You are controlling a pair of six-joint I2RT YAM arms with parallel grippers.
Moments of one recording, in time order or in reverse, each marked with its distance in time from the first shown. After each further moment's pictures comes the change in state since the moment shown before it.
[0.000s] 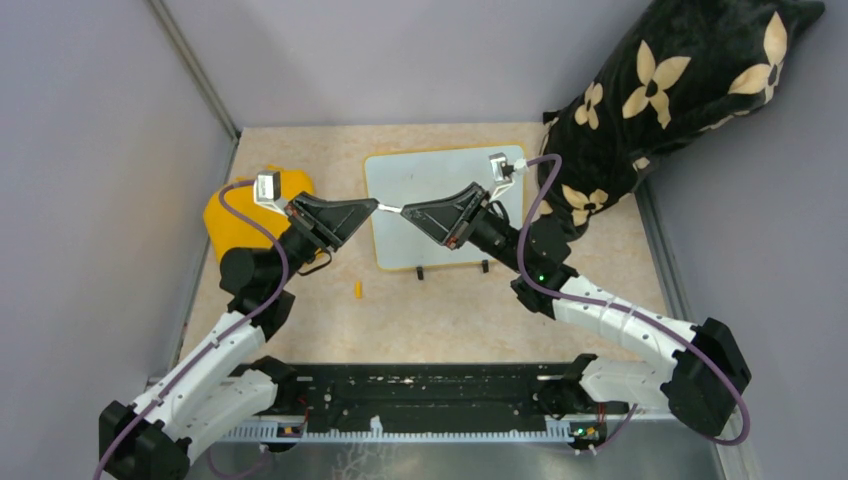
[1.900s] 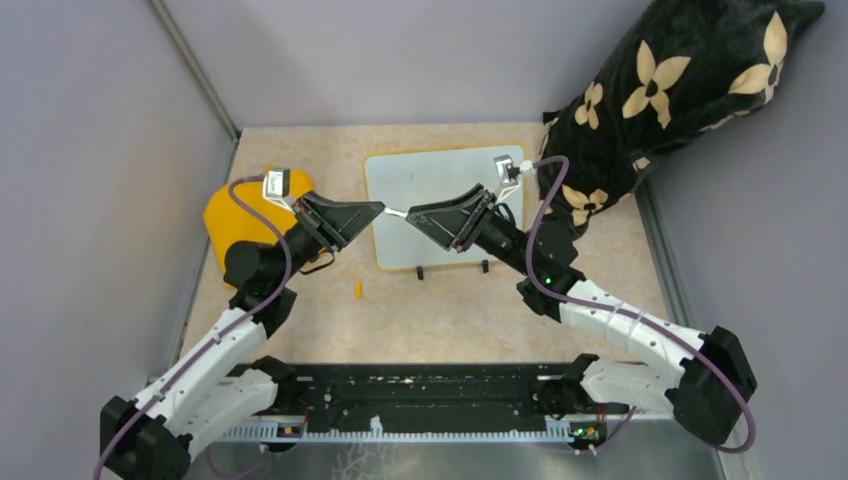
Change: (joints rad) left arm -0.004 0.023 0.016 -0.042 0.043 -0.015; right arm -0.019 -0.045 -0.022 -0.032 -0.025 0.009
